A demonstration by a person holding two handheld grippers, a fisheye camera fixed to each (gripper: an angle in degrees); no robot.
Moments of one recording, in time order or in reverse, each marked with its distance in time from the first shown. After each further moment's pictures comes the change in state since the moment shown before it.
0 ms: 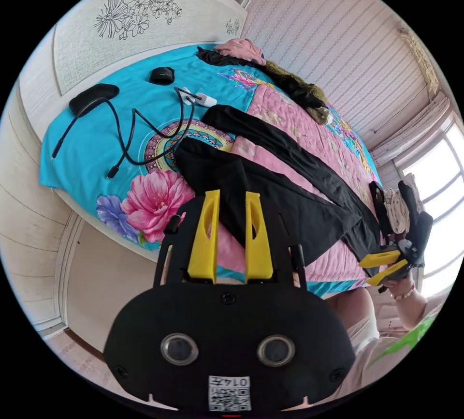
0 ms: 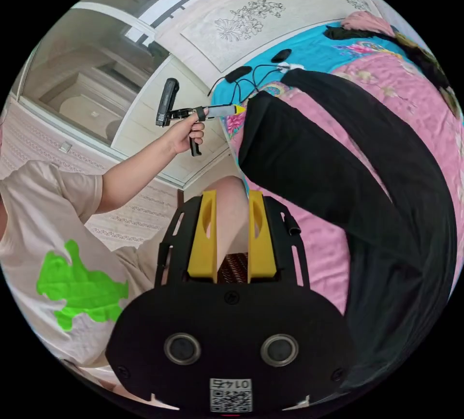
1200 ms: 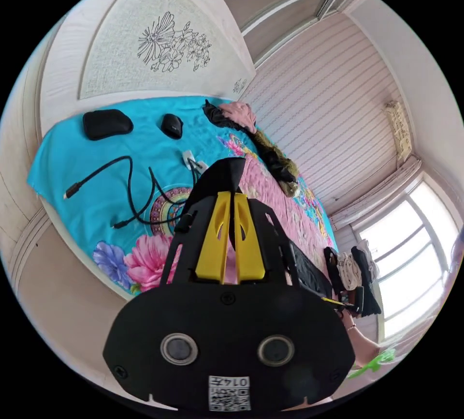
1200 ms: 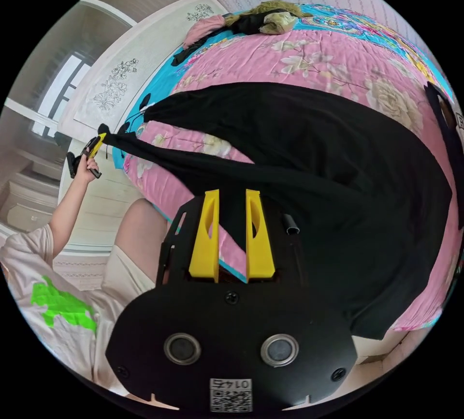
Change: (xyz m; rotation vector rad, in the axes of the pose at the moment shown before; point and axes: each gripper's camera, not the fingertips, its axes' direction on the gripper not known) left arm -0.125 -0.058 -0.088 0.334 0.270 -0.201; right arm 0.059 0.137 -0.176 0.228 0.360 0.556
